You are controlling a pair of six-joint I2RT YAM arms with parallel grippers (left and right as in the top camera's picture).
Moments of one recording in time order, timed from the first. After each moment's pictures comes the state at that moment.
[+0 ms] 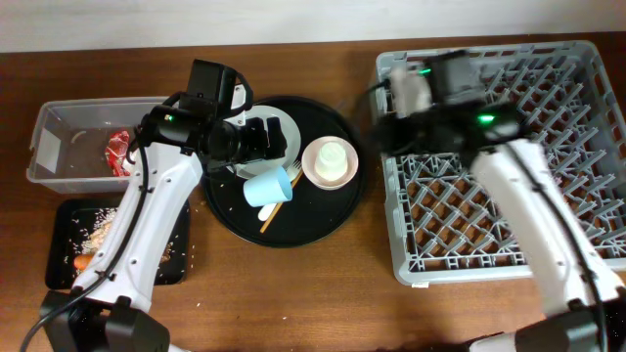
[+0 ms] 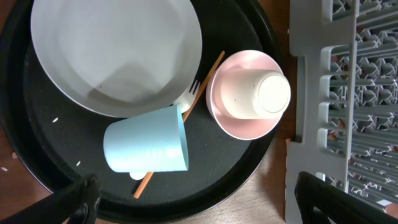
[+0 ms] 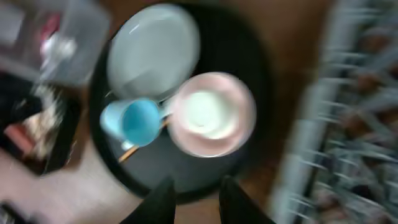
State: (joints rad) left arm -0.25 1.66 1.56 -1.01 0.23 -0.37; right arm 0.21 1.59 1.53 -0.93 -0.38 0.11
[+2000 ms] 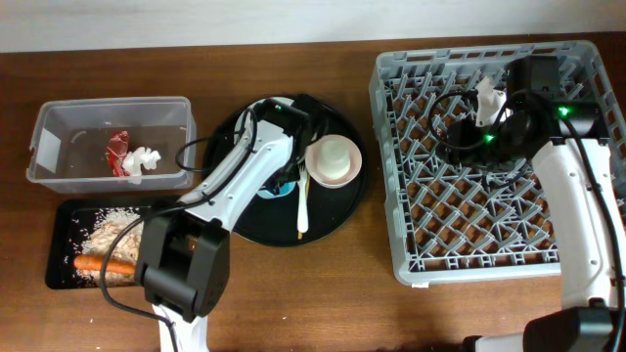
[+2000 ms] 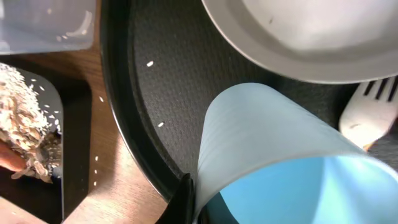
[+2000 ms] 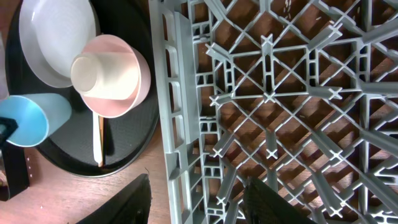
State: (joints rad) left arm -0.51 2.04 1.72 -1.32 -0.37 -0.74; right arm -0.07 1.58 1.54 -1.20 -0.32 0.09
